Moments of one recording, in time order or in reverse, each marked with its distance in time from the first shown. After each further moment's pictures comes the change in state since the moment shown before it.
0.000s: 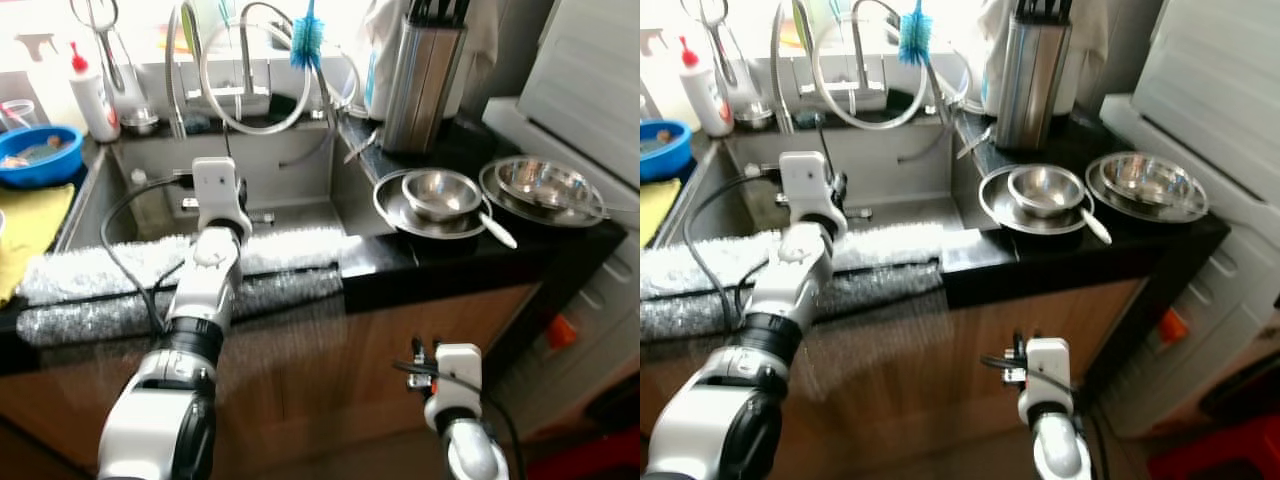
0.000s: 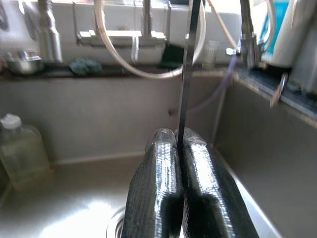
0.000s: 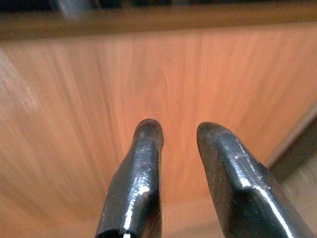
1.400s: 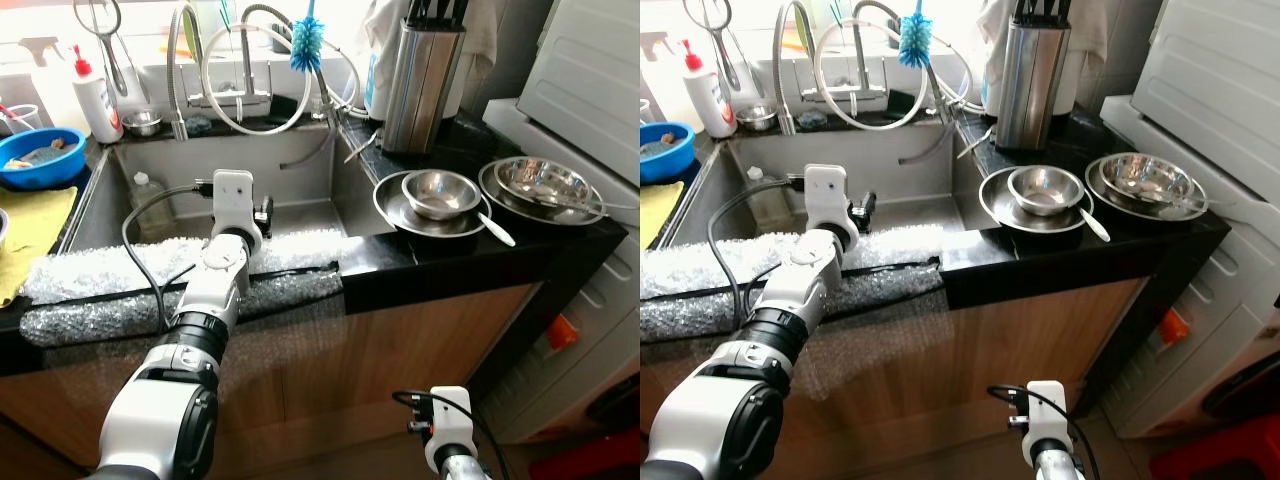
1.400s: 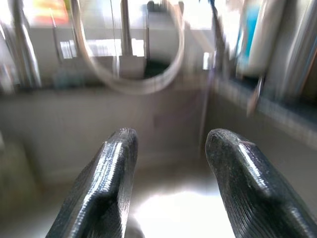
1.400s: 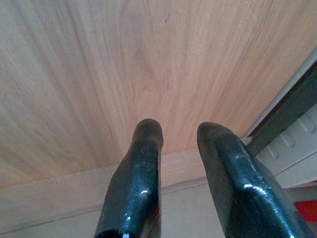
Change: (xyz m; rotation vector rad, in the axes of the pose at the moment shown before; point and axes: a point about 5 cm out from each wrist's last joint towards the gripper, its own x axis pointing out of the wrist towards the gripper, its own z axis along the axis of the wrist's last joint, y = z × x) left arm -0.001 -0.006 0.018 0.010 -0.147 -0.044; right arm 0.010 -0.010 -0.042 0.017 0.154 -0.010
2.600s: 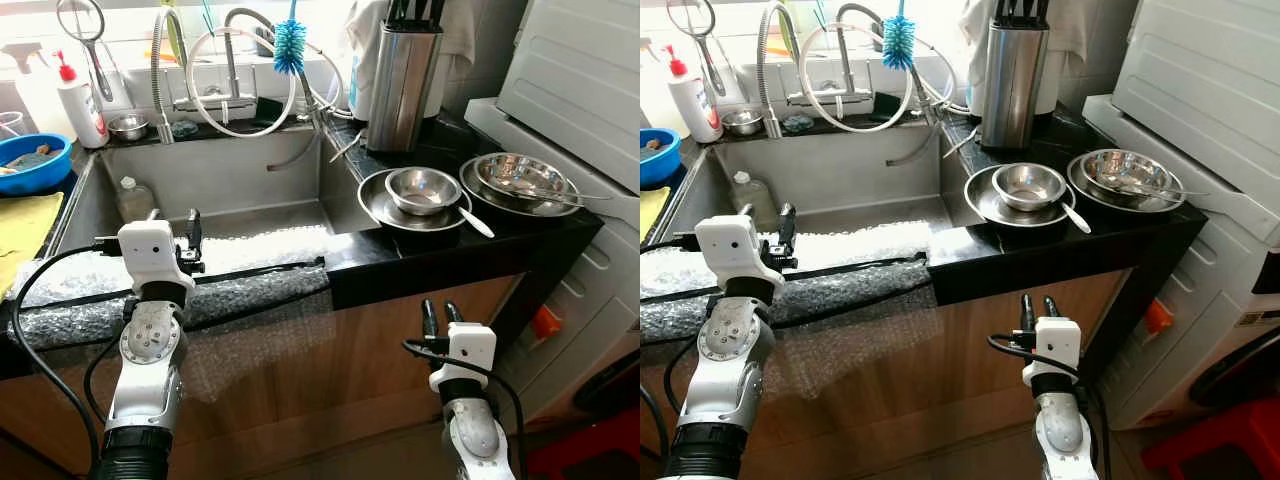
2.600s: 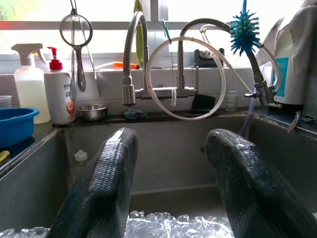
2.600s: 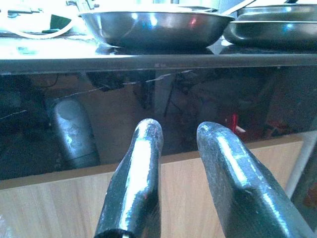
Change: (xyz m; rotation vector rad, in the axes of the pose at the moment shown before) left arm -0.095 0.061 -0.017 0.093 -0.151 0.175; right arm -0.007 0.005 0.109 -0.004 -0.533 -0.034
